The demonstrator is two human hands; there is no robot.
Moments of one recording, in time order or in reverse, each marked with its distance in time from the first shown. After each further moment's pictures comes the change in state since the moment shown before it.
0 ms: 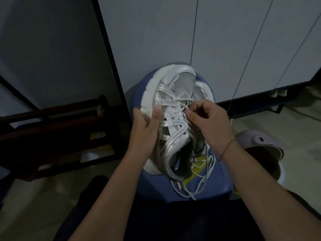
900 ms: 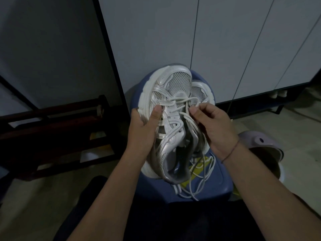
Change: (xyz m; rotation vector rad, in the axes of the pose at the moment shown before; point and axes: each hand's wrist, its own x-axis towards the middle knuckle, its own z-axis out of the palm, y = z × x) left_hand 0.004 0.000 0.000 -0.150 0.050 -0.083; right_hand 0.000 0.001 0.001 0.431 -0.009 0.270
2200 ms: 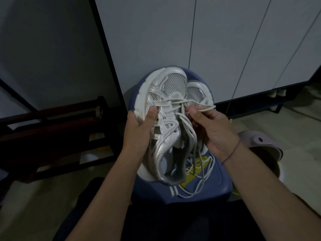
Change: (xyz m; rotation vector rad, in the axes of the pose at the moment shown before) left_hand 0.001 -0.001 -0.003 -0.022 0.013 -0.046; right_hand -0.004 -0.006 0.002 0.171 0.002 0.132
